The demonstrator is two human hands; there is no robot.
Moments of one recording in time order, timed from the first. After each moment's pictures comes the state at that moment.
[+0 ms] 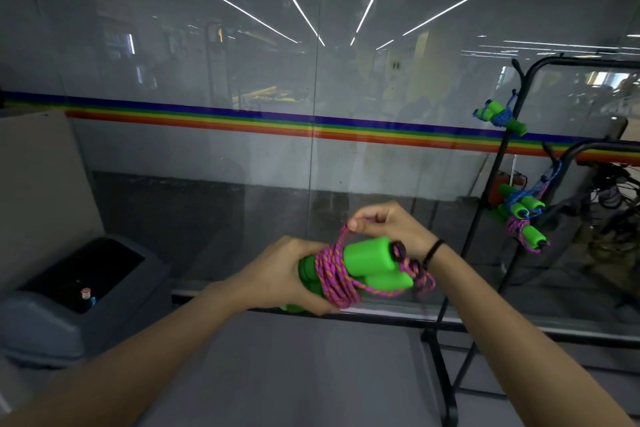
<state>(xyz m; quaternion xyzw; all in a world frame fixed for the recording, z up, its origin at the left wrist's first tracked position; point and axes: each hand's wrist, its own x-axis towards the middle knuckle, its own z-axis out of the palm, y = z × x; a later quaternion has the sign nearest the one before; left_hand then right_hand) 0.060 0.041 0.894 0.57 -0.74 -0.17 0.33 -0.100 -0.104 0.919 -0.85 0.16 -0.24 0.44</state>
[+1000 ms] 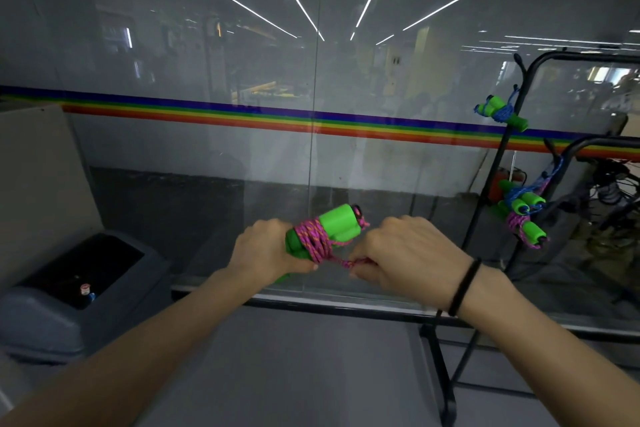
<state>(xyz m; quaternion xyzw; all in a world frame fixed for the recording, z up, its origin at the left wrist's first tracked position) 0.082 0.016 0.882 0.78 -0.56 -0.02 0.28 -0.121 -0.009 0.959 -0.96 0.21 -0.08 -0.14</state>
